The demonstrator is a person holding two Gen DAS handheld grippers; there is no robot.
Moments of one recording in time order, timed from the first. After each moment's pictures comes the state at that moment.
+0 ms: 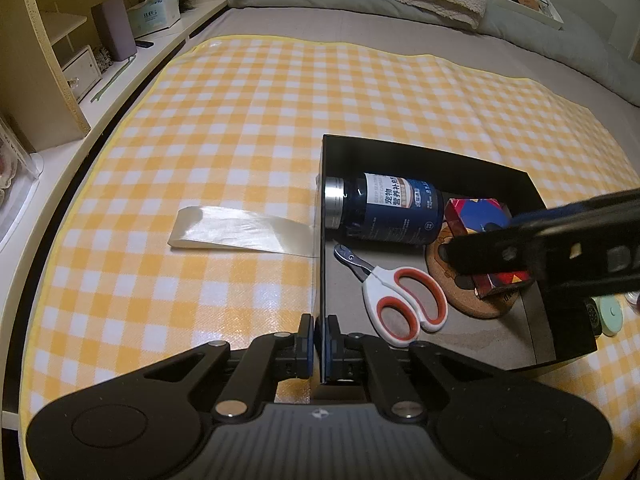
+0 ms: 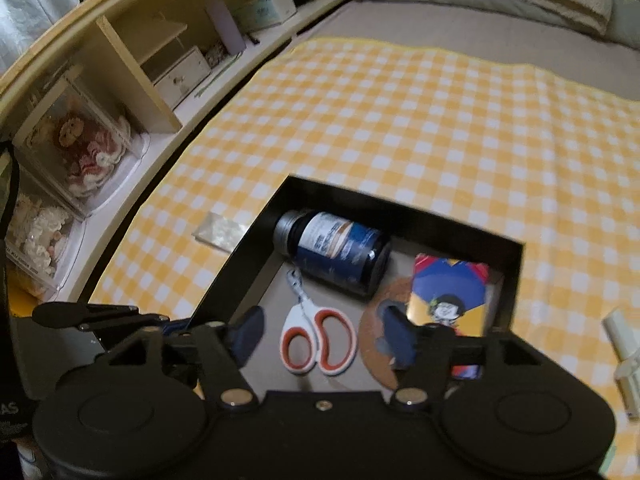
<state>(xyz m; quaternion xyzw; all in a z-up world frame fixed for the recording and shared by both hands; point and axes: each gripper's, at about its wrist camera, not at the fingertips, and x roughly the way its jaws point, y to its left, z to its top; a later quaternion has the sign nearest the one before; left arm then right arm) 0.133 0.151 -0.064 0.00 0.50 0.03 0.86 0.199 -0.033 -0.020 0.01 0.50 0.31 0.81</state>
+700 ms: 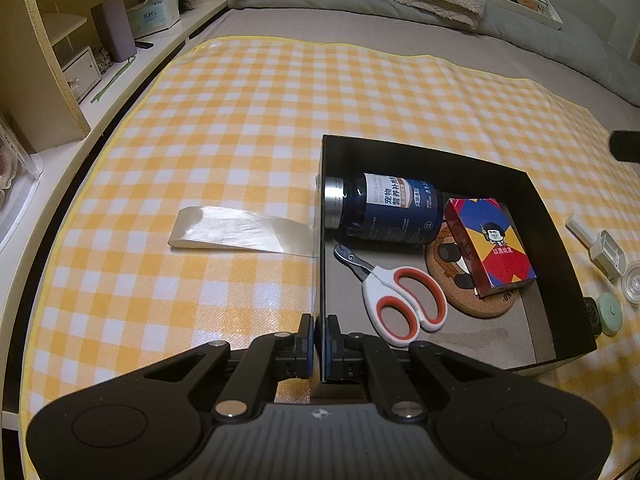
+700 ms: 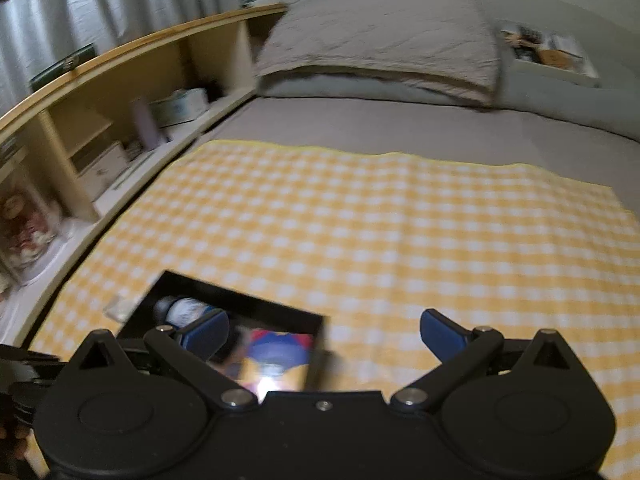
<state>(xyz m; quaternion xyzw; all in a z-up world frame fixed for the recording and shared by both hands) 0.133 0.150 -0.064 0.00 0.50 0.03 0.86 0.205 -0.139 0.021 0.00 0.39 0.18 0.90</state>
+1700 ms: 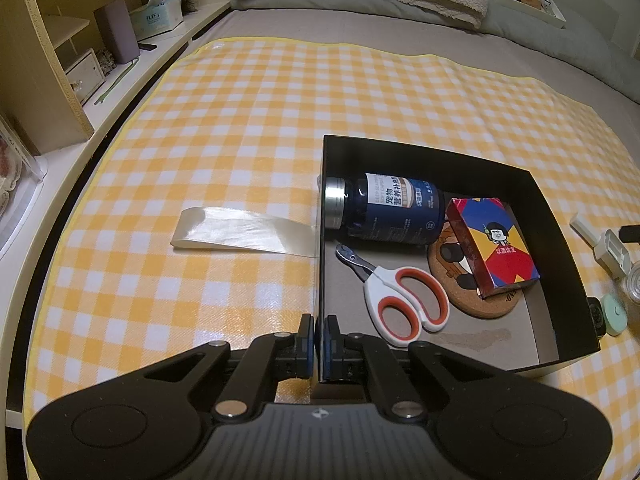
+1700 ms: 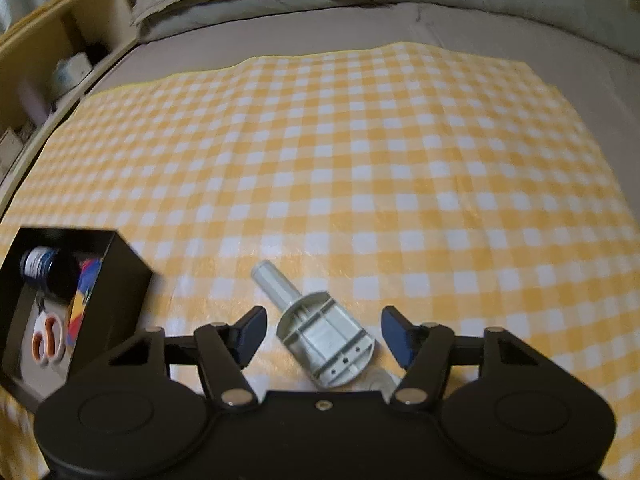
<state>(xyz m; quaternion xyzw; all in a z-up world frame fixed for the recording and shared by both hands) 0.133 0.148 -0.064 0.01 0.50 0.03 0.87 0.235 -0.258 -0.066 0.04 0.50 0.08 0.86</state>
